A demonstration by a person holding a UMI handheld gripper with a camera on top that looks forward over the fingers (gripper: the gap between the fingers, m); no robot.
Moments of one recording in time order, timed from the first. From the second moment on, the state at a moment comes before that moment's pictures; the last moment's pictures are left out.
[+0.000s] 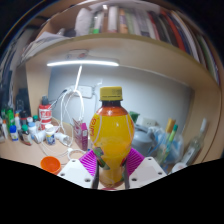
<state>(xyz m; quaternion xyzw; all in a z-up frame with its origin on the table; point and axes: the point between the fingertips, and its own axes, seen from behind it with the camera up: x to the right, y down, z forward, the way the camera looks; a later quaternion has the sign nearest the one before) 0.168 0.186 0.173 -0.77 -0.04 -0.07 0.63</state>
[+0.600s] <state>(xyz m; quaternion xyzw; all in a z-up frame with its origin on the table) 0.180 0.160 0.063 -0.78 -0.06 0.08 0.62</state>
